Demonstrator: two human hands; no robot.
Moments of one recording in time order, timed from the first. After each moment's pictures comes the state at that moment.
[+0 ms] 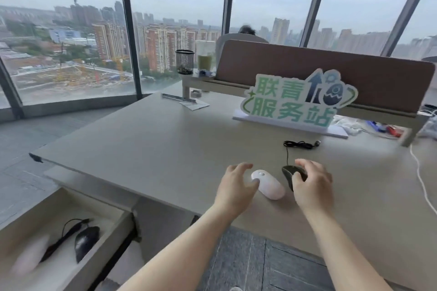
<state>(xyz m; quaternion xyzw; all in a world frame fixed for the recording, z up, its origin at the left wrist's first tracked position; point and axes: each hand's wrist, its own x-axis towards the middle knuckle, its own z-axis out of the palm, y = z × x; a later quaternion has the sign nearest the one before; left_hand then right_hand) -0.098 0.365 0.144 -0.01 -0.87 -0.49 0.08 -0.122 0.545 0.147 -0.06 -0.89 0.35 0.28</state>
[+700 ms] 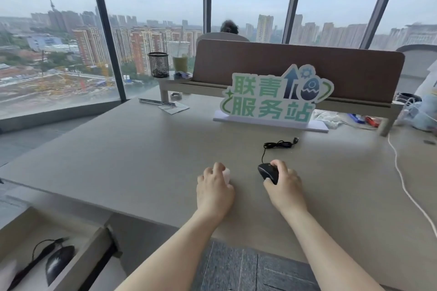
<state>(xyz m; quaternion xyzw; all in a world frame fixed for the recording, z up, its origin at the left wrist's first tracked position) -0.128 0.392 0.131 0.06 -0.93 -0.34 0.12 -0.145 0.563 0.131 -0.05 -0.93 0.35 0.14</state>
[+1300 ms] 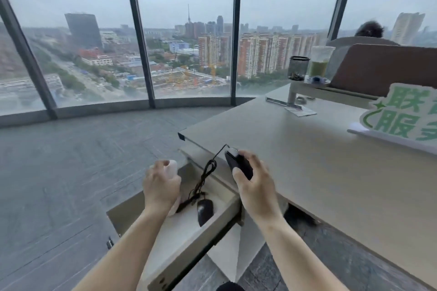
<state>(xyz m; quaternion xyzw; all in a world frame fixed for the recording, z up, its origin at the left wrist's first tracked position) 0.089 0.041 0.147 0.40 -0.81 -0.32 0.28 0.011 0.233 0.176 0.29 -0.78 0.56 0.02</state>
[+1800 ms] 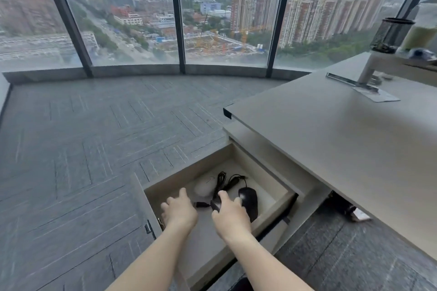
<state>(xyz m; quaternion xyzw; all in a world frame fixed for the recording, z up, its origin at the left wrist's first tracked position) 0.111 -0.056 -0.011 0.55 -0.81 -0.23 -0.03 0.043 0.057 0.016 0.28 -0.90 0.21 -0.24</state>
